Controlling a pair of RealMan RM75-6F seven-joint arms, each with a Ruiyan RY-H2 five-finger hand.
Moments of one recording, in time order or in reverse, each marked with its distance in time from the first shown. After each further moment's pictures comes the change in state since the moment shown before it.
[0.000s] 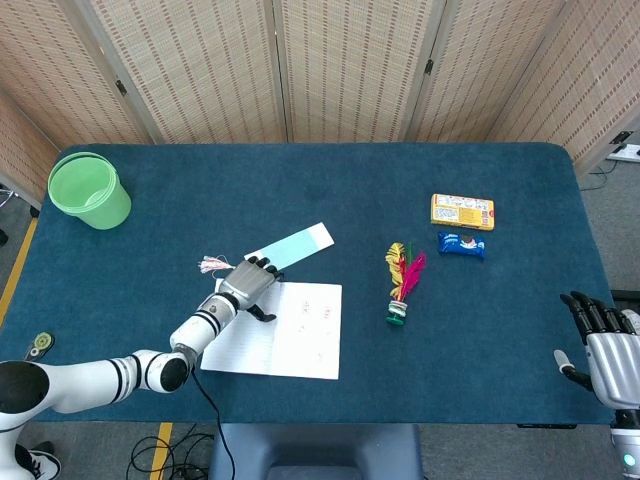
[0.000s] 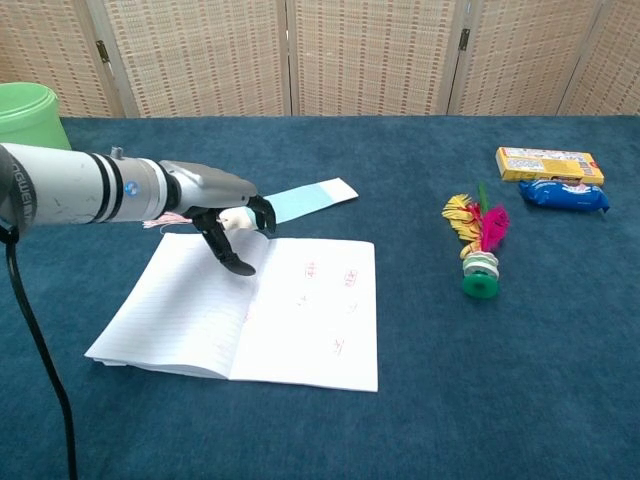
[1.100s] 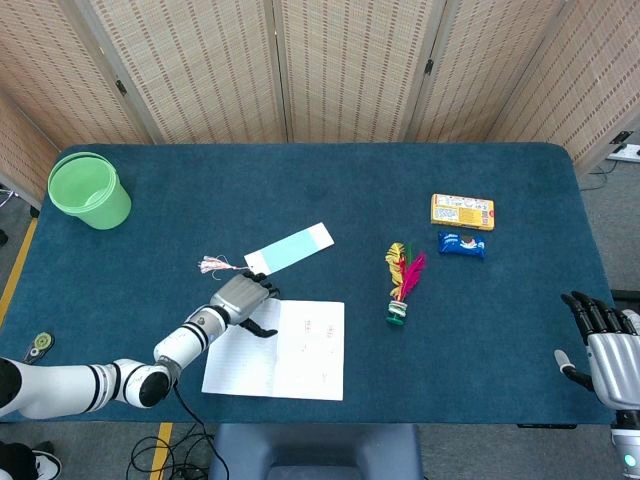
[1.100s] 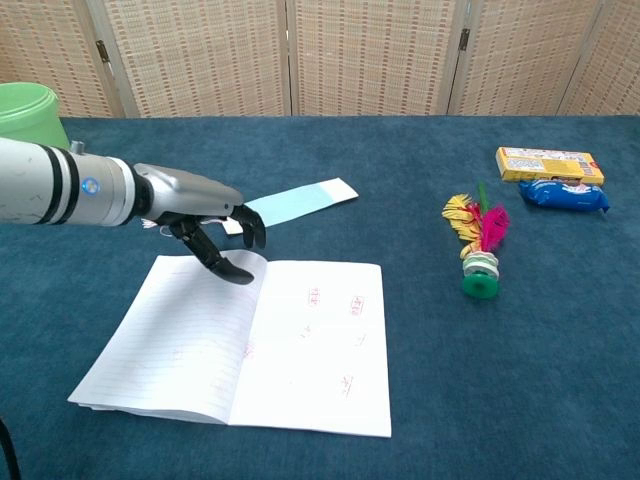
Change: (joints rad) left arm -0.024 0.133 0.092 -0.209 0.039 0.062 -0.111; right arm -0.002 -0.003 0.002 0.006 -0.006 0.002 0.008
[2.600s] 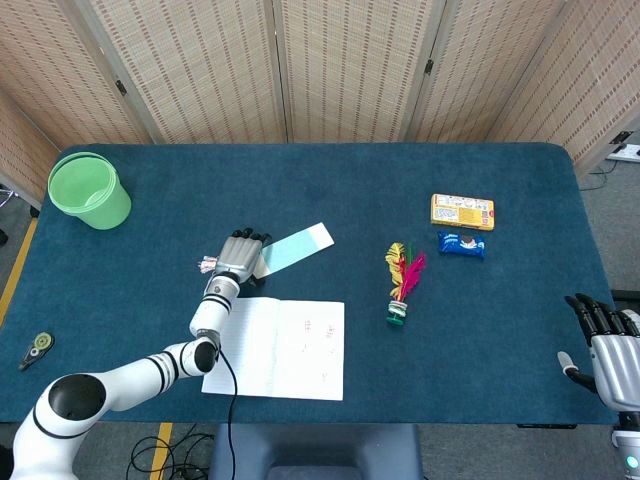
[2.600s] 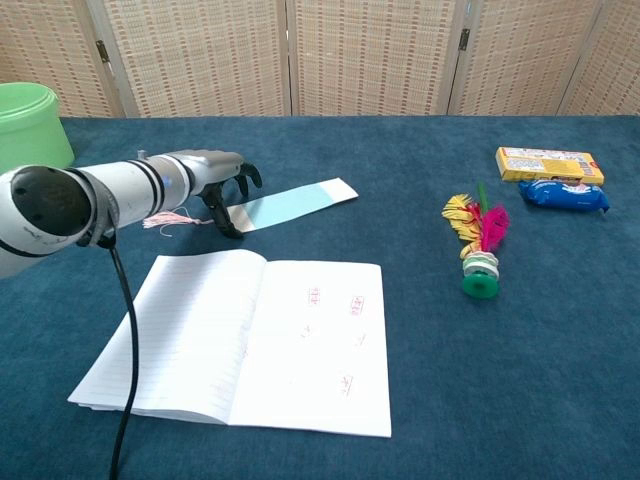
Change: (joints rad) left arm 0.034 -0.415 -0.224 0.639 -0.171 0.029 0.078; right arm -0.008 -0.001 0.000 0.003 0.015 -0.004 0.001
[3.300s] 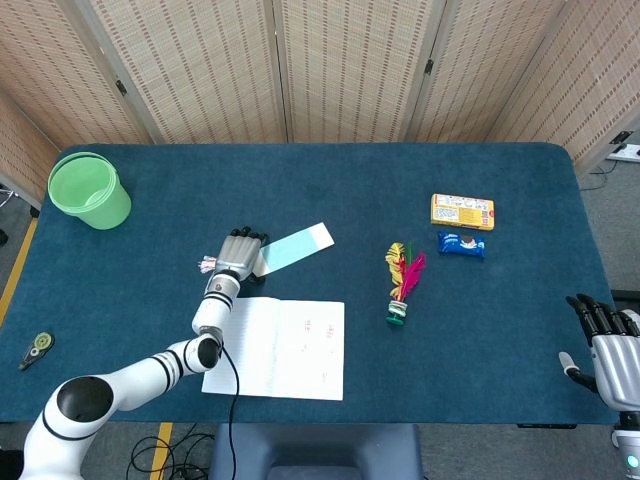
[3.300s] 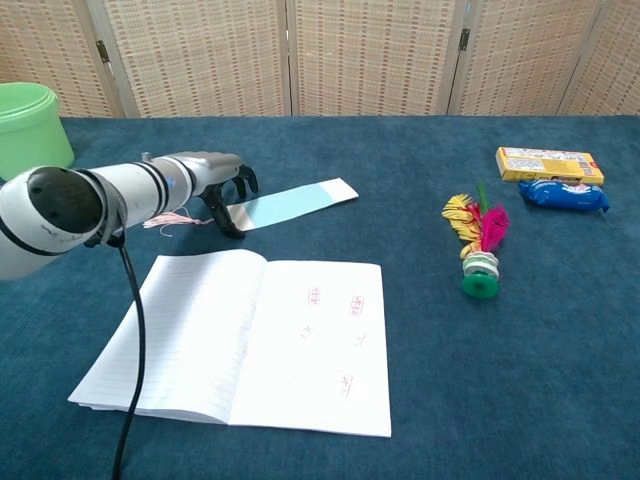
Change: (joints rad) left arm -0.001 -0.037 -0.029 0.071 -0.014 -0.033 0.035; right arm 0.001 0.000 0.001 0.004 0.009 -0.008 0.000
